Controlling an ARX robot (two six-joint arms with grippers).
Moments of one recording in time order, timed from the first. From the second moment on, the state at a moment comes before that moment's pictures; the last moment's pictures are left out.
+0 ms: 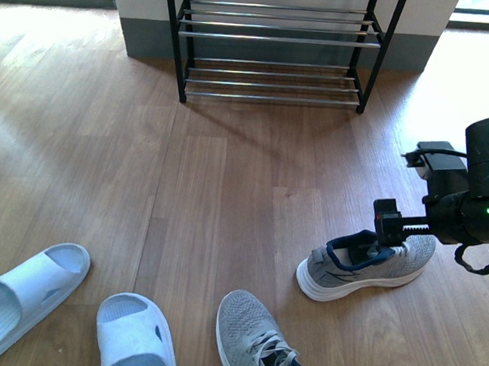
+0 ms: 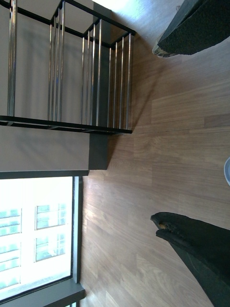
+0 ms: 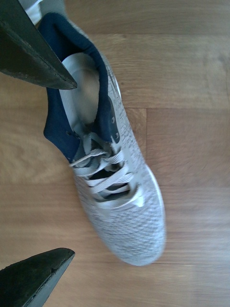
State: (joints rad) left arm 0.00 0.02 0.01 0.00 0.00 -0.01; right arm 0.09 2.45 1.10 0.37 0.04 0.27
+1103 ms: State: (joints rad) left arm 0.00 0.02 0.01 0.00 0.00 -0.01; right arm 0.16 2.88 1.56 0.18 0.13 0.71
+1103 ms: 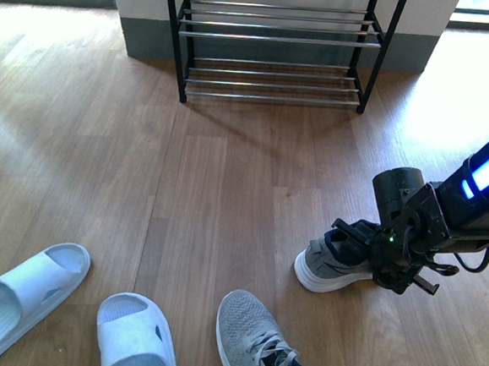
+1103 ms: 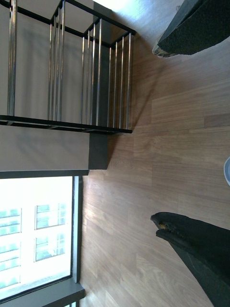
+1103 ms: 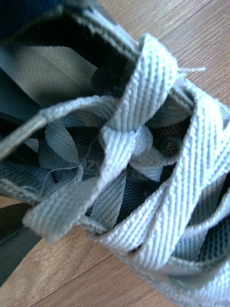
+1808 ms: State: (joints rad) left arm 0.00 0.02 0.01 0.00 0.00 -0.01; right arm -0.06 1.99 0.76 0.55 -0.20 0.26
